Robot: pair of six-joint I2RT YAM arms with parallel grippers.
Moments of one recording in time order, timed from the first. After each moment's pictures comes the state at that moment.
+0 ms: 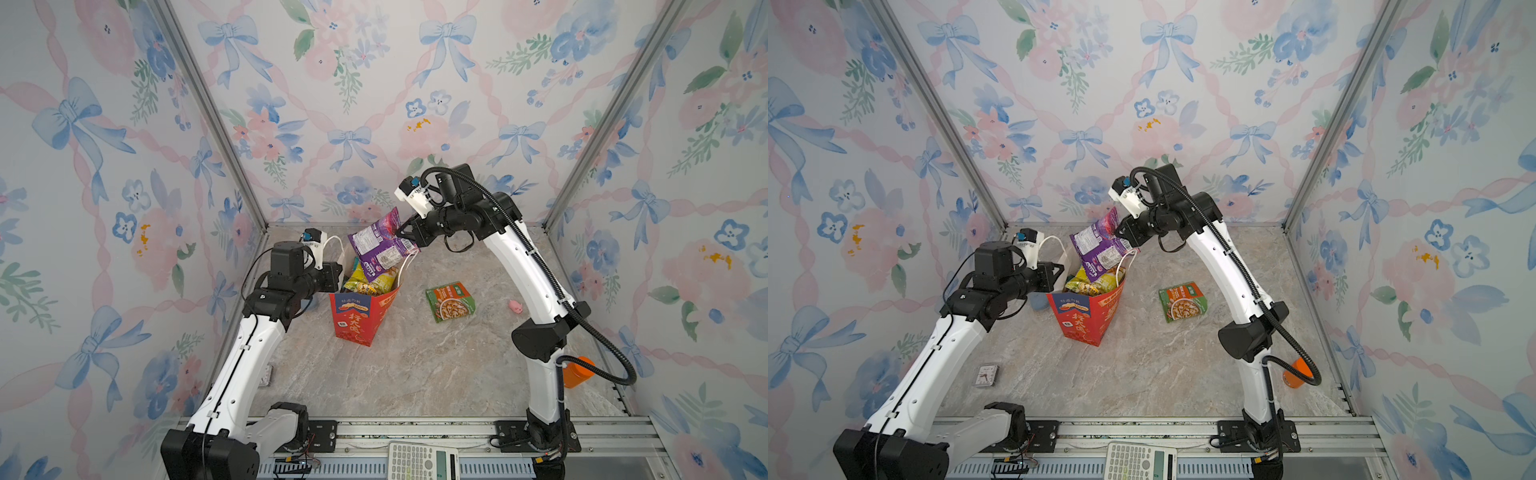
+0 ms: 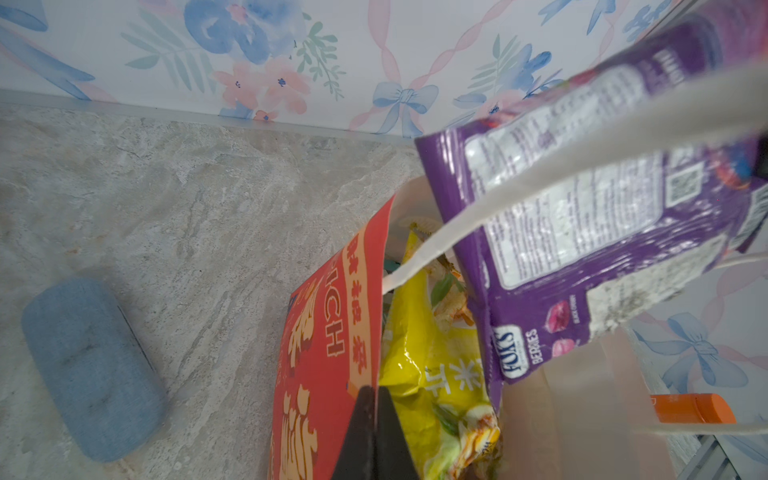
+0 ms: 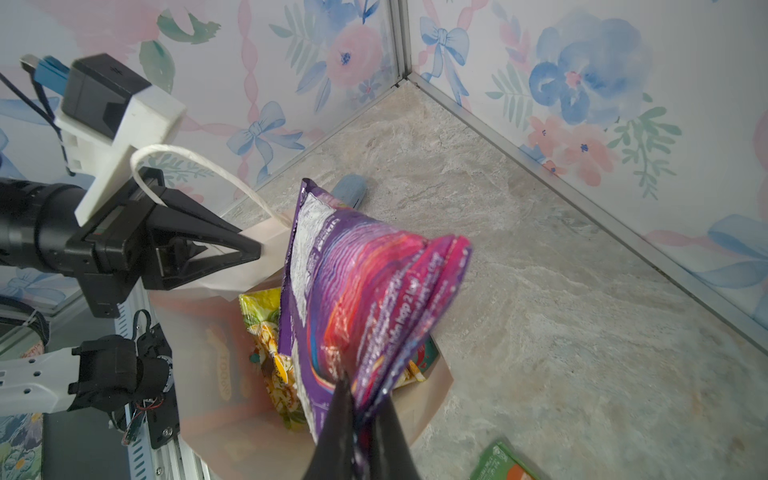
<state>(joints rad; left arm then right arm) -0.13 1.11 1.07 -0.52 0.35 -0.23 0.62 2.09 2.58 -1.23 -0.44 -0.11</state>
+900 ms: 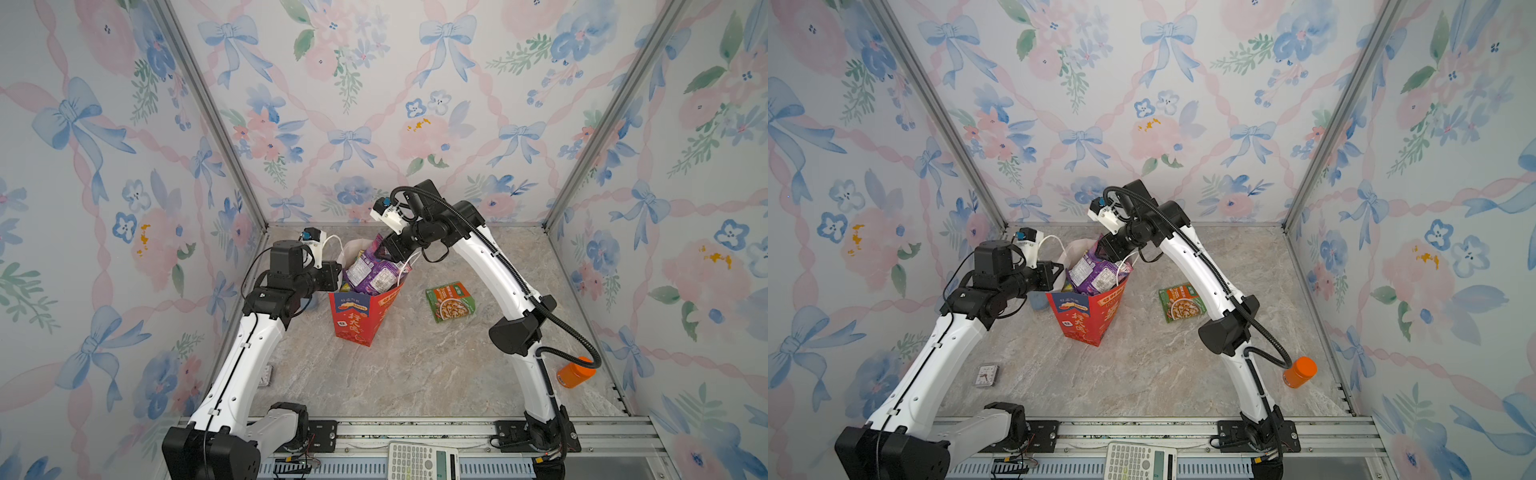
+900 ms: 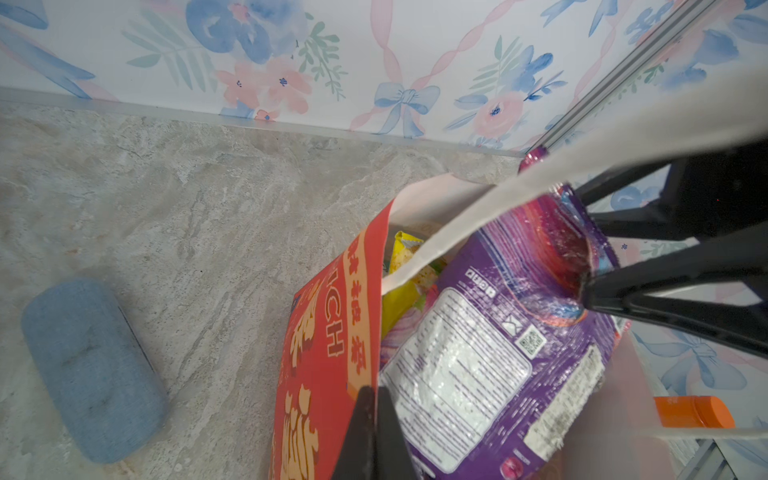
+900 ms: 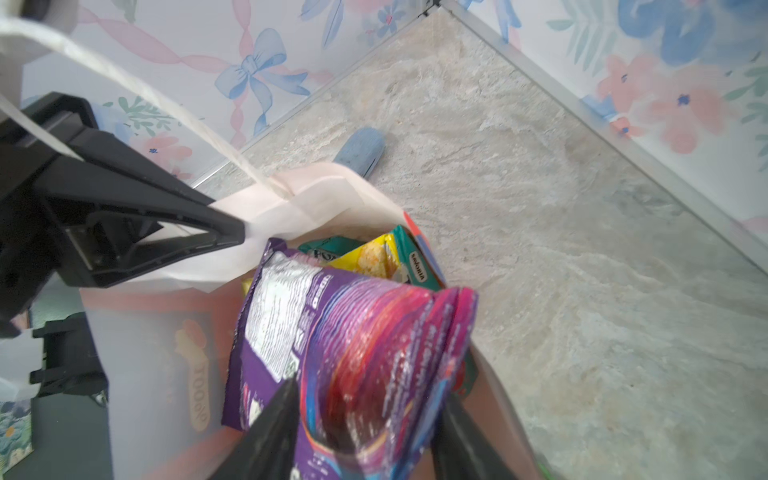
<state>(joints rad) -0.12 1.12 1.08 -0.52 0.36 -0.23 0.71 2.25 2.69 -1.24 -0.36 -0.09</state>
